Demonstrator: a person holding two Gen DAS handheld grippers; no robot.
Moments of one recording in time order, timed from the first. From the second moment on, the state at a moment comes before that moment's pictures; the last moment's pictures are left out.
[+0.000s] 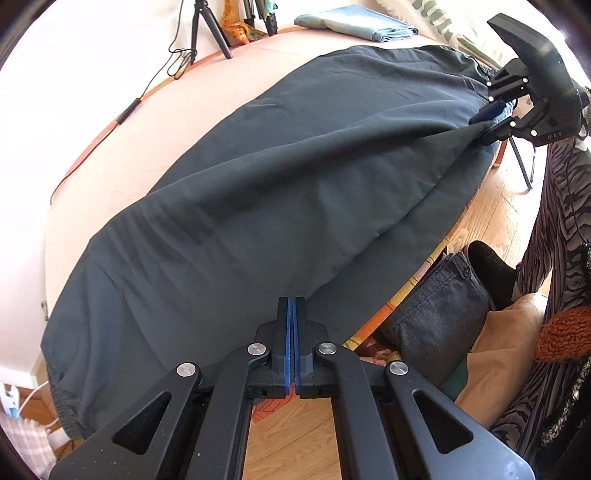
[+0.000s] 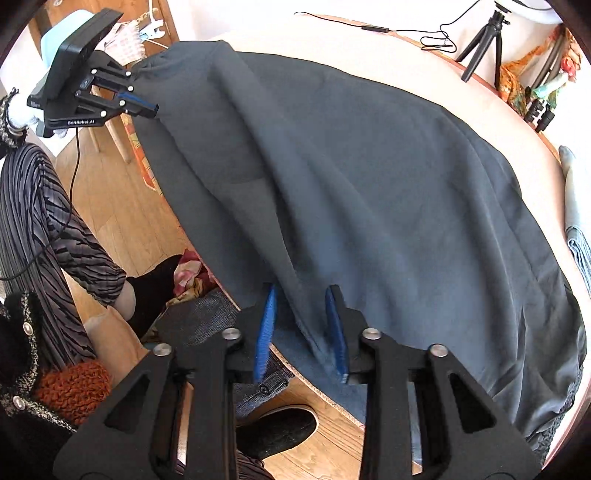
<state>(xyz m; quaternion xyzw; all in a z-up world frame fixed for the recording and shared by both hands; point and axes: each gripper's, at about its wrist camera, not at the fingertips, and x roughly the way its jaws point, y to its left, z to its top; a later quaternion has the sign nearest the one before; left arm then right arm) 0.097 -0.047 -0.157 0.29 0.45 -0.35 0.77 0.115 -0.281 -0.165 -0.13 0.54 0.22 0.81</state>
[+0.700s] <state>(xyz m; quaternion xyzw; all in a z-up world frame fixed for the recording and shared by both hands) 0.101 -0.083 -0.169 0.35 0.43 -0.34 0.76 0.127 -0.295 -0.150 -0.13 0.52 0.20 0.82</state>
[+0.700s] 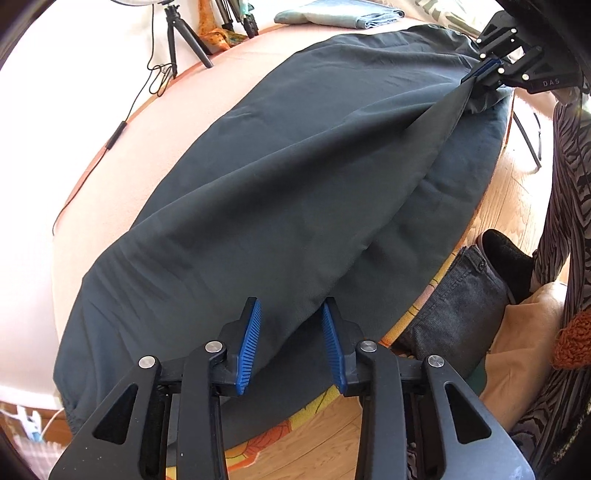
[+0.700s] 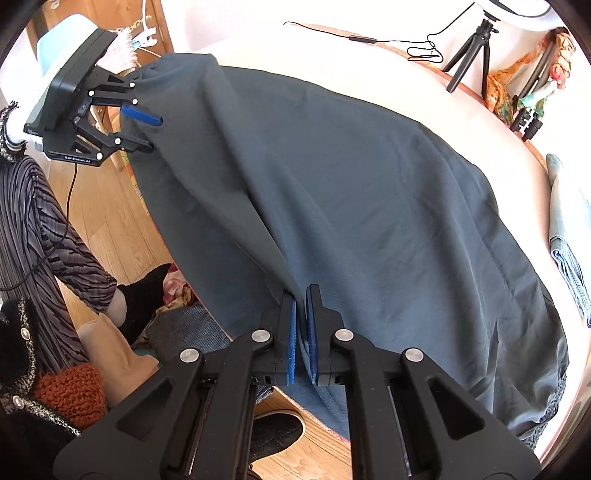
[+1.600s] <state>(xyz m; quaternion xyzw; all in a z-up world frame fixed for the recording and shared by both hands) 0.104 -0.003 -0.127 0.15 0.46 -0.35 0.81 0.102 -0.283 -0.173 -0.15 0.55 0.22 0.79</state>
